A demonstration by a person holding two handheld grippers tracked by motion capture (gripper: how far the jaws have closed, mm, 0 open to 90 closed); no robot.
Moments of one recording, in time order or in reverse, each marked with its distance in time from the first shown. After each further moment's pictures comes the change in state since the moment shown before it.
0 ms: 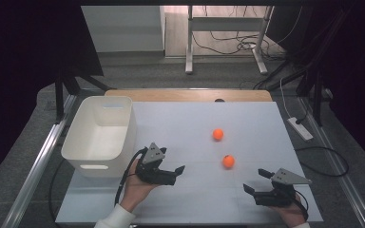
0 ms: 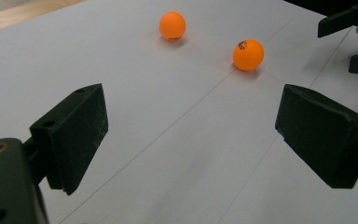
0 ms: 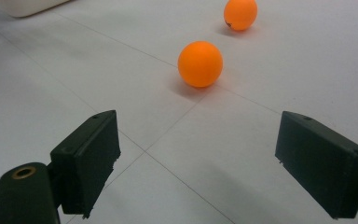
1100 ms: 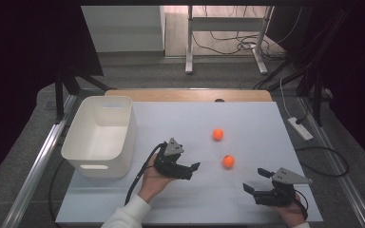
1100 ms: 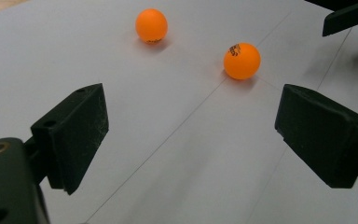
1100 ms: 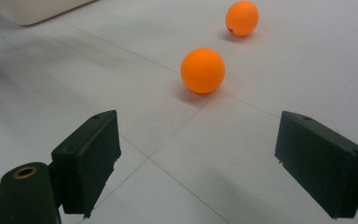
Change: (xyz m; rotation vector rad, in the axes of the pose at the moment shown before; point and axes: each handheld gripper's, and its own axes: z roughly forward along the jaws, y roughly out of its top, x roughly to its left) left arm -0.009 0.020 0.050 0.053 -0.044 0.016; right arm 0.000 0.002 0.000 -0.016 0.010 0.012
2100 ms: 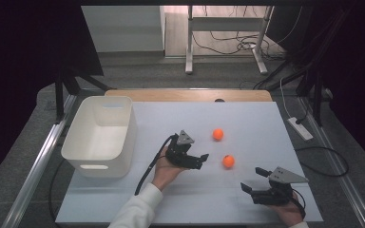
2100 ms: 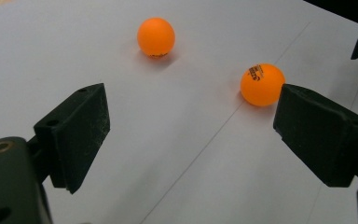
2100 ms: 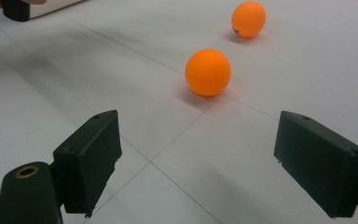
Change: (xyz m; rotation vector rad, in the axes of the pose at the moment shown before) left arm 0.012 0.020 0.042 0.010 -0.003 -0.028; right arm 0.003 0.002 0.006 0.007 0.008 -0.032
